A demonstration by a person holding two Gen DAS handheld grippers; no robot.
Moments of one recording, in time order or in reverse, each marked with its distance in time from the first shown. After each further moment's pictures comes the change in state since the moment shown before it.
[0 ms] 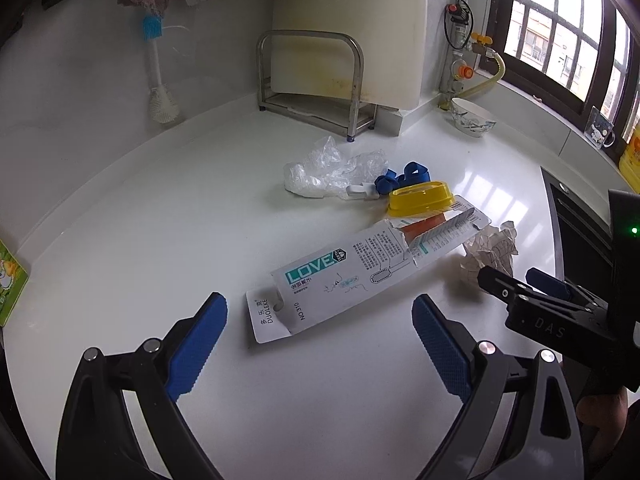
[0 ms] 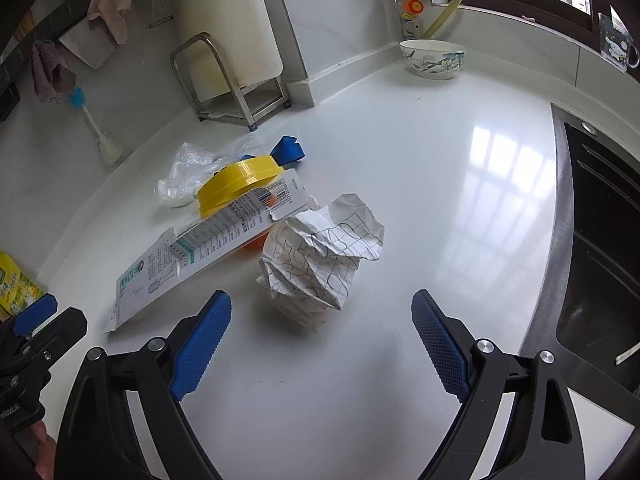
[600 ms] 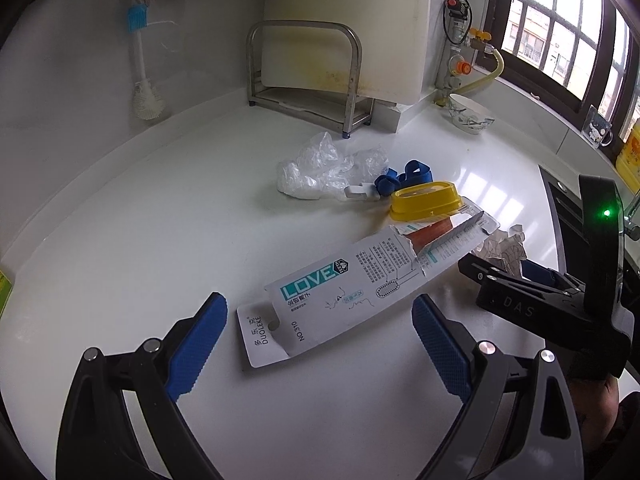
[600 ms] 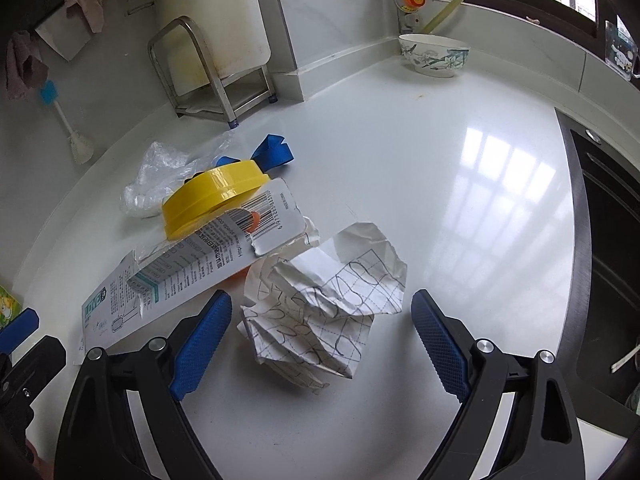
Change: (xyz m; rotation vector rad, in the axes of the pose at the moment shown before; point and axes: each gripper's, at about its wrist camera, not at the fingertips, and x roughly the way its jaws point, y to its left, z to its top) left arm 0.020 0.005 0.007 0.007 0.010 -0.034; right arm 0.031 0.008 0.015 -0.020 -0.011 -0.076
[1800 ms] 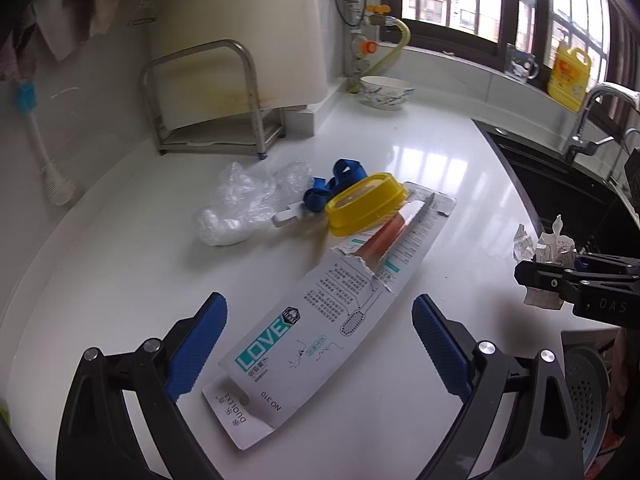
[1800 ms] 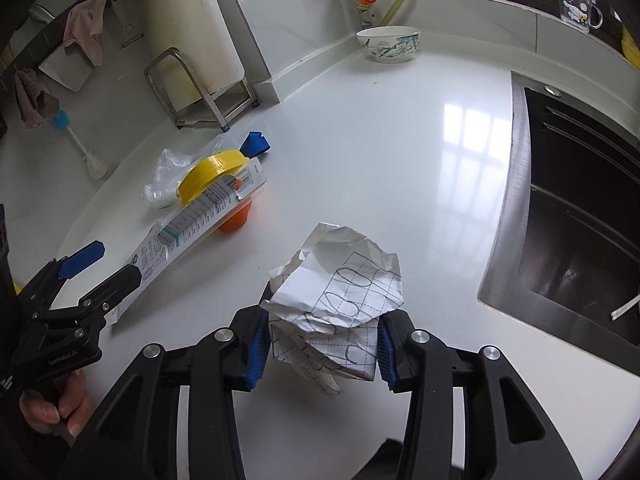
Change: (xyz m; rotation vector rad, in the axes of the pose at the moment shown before) left arm 0.028 -0.021 0.016 0.351 -0.050 -0.207; right arm -0.065 -0.035 -0.043 0.131 0.037 0.048
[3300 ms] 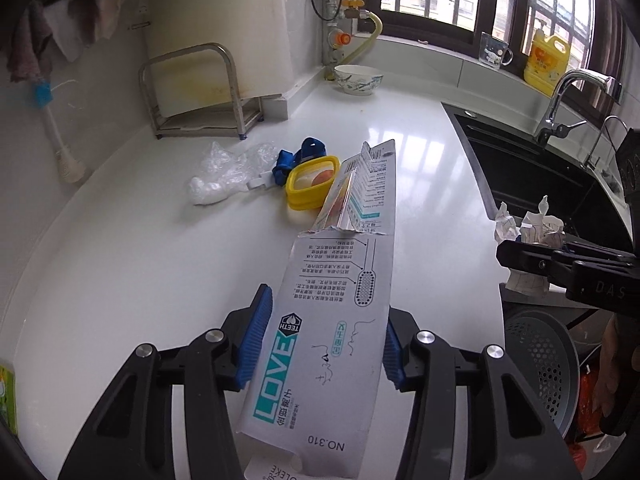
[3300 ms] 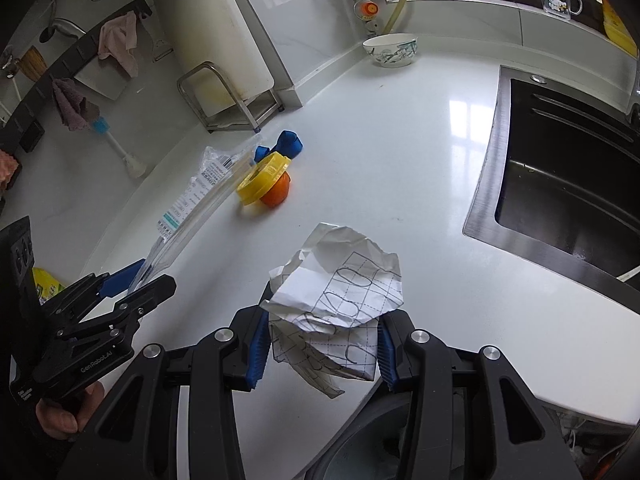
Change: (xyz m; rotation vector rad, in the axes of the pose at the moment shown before) left arm -0.067 -0.038 -0.029 -0.024 0.054 0.014; right arm -0.063 0.004 -0.034 0.025 -0.024 0.100
